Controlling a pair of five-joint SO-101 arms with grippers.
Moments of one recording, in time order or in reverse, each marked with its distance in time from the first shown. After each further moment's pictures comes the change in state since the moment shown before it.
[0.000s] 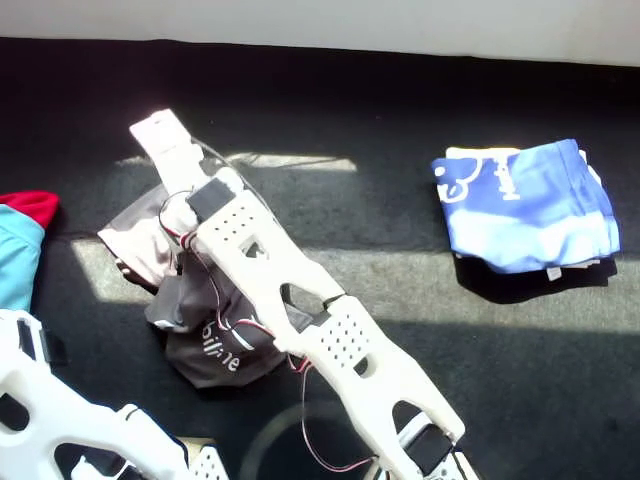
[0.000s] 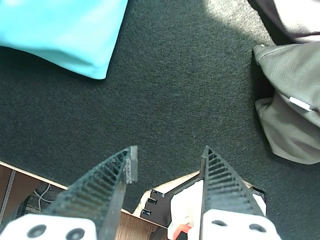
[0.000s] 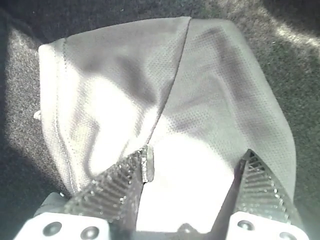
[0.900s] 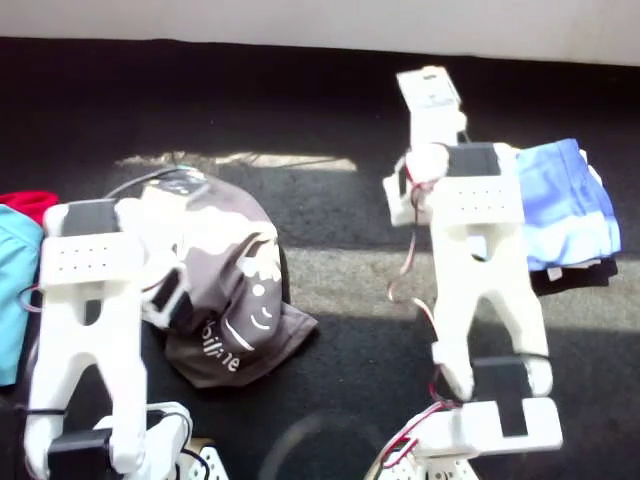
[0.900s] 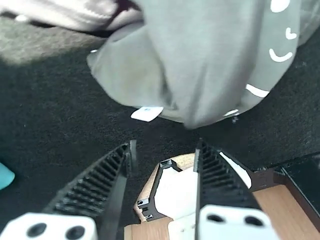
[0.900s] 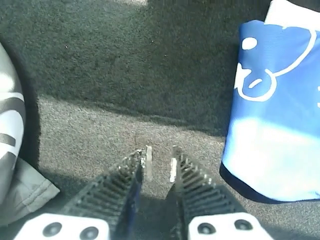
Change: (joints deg) left arm 44.6 16.4 -0.2 -0.4 7.5; right arm 38.8 -60.2 64.0 3.3 14.5
